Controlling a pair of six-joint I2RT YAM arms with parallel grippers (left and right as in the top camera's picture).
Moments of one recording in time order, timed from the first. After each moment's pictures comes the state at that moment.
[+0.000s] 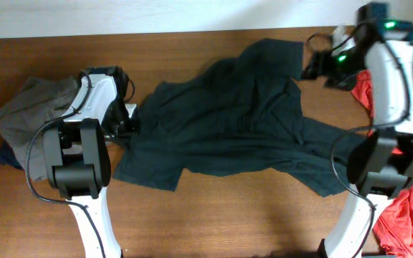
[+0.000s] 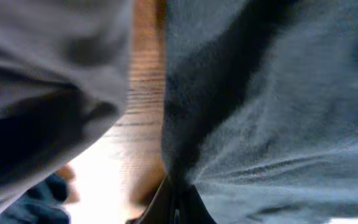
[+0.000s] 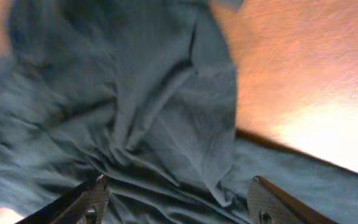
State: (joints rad) left arm -0.01 2.27 1.76 -1.38 0.01 0.00; right arm -0.16 2.17 2.12 -1.35 -0.35 0.04
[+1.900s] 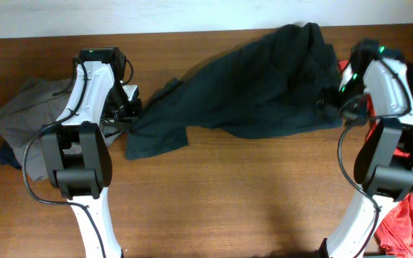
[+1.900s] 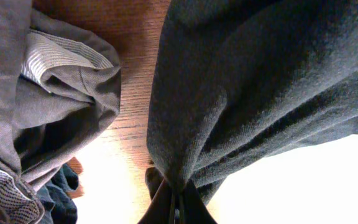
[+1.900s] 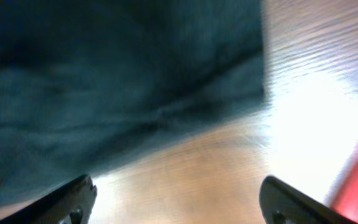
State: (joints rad) left arm -0.02 2.27 1.94 -1.46 0.07 0.01; right arm -0.24 2.16 1.79 -1.25 -0.08 0.16
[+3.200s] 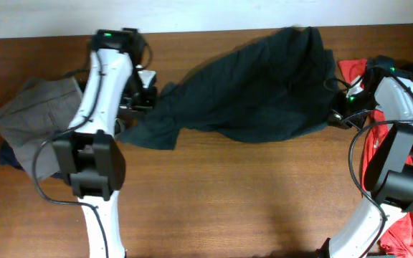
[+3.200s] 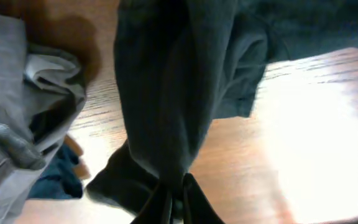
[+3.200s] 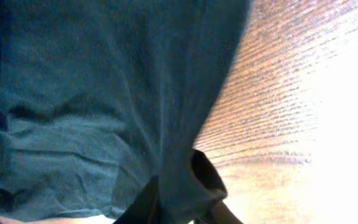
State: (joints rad) left arm -0.16 2.27 2.18 -1.63 0.02 0.02; right arm -0.33 2.09 1.60 -1.06 -0.32 0.24
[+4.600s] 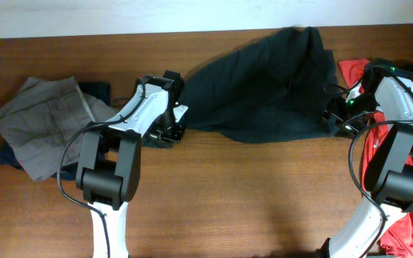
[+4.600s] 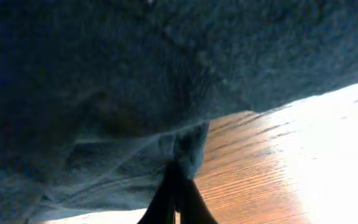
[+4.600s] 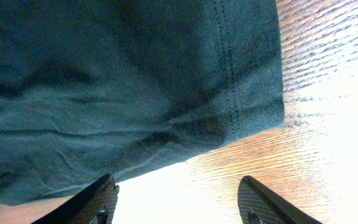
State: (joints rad) left arm -0.32 2.22 1.65 -1.15 0.04 0.06; right arm -0.33 2.08 1.60 -1.15 -0.29 0.22
